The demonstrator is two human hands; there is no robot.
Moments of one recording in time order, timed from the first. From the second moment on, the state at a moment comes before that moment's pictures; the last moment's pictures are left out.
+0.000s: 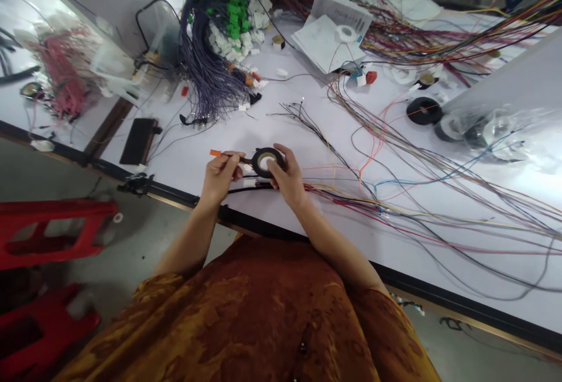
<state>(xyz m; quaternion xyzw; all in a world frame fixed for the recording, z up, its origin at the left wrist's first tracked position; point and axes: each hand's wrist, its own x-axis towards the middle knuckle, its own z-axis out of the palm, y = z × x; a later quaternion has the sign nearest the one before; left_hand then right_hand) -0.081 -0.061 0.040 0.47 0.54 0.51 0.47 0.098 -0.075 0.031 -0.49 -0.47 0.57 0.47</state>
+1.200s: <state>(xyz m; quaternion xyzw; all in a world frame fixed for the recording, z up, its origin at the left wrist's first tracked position) -0.051 -0.066 0.029 0.49 0.50 0.47 0.54 0.121 -0.070 0.027 -0.49 -0.29 0.67 0.47</state>
